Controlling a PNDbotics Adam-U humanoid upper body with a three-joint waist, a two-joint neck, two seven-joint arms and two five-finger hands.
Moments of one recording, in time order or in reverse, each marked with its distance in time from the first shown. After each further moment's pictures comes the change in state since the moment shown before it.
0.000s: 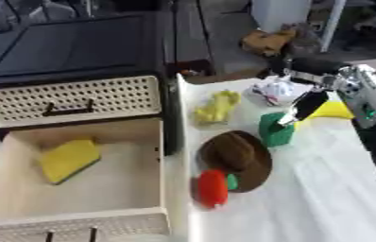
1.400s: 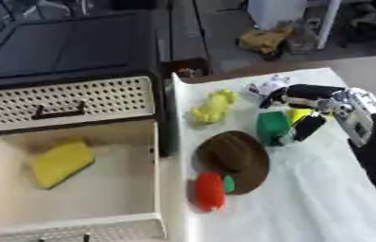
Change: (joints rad) left arm 0.000 -0.043 0.007 0.000 -0.026 0.020 0.007; right arm 0.038 -0.005 -0.012 0.067 0.084 -0.015 0.013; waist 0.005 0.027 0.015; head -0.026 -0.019
